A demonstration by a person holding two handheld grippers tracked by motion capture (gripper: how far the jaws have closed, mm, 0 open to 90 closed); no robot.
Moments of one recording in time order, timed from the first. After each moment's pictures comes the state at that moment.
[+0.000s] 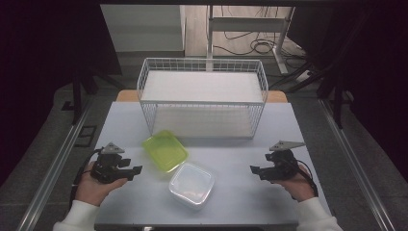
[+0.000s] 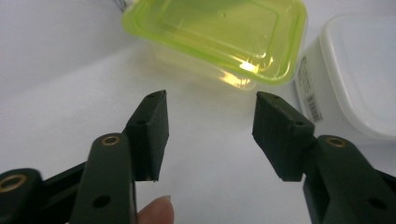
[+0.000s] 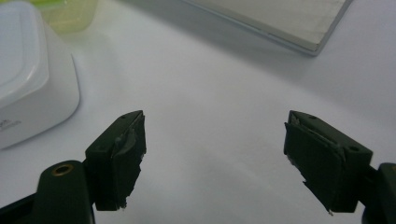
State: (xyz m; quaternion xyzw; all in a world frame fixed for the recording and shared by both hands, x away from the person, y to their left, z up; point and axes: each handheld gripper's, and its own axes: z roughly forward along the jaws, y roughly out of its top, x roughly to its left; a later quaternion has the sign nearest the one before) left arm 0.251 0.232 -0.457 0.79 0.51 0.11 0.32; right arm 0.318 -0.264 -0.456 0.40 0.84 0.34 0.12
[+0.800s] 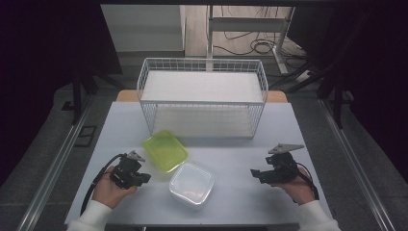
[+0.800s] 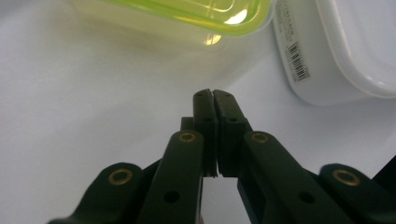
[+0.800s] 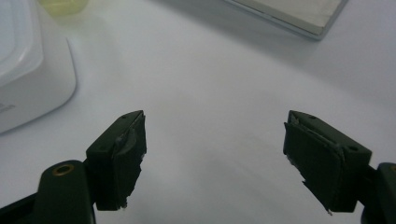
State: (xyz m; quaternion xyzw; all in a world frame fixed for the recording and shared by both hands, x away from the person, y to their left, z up) left arm 0.264 0.194 -0.481 0.85 0.46 0.04 0.25; right arm 0.311 -0.265 -0.460 0.40 0.85 0.32 0.12
